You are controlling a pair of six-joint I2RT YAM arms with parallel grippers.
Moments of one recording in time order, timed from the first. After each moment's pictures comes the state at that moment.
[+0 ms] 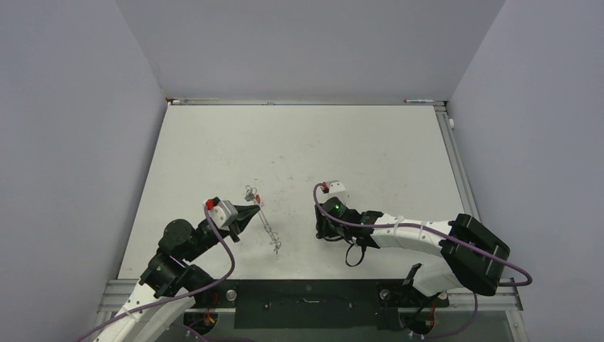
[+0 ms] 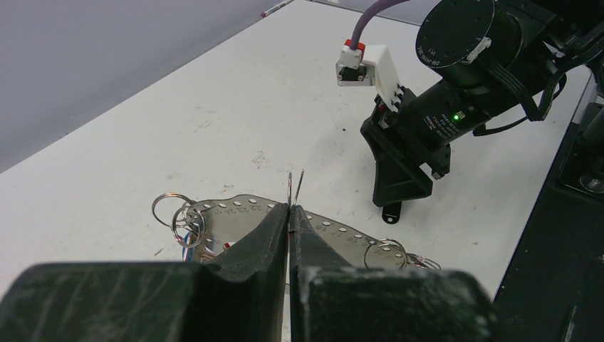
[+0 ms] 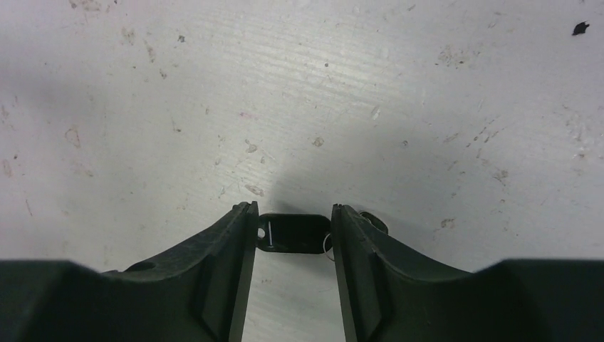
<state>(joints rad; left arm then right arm) -0.62 0.26 0.38 -0.12 0.26 0.06 0.96 1.39 0.61 -0.11 0.25 0.61</state>
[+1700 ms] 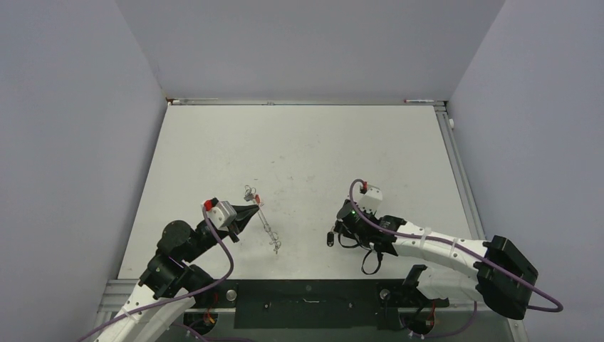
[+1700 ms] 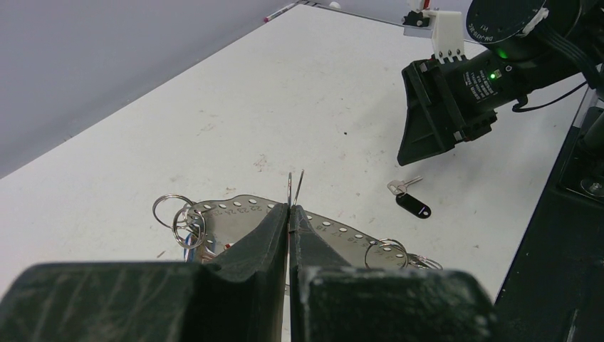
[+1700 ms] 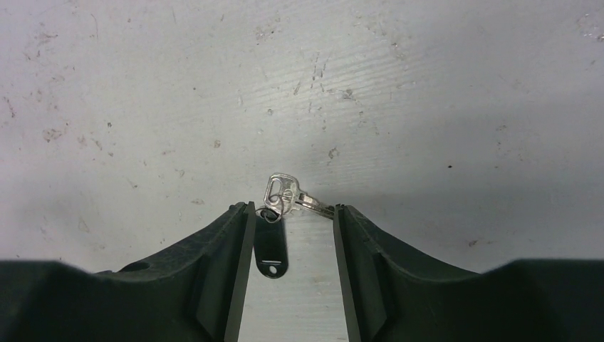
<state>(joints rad) -0.62 0.24 0.38 -0.12 0.26 0.06 0.94 1.13 0.55 -0.40 0.47 1.08</state>
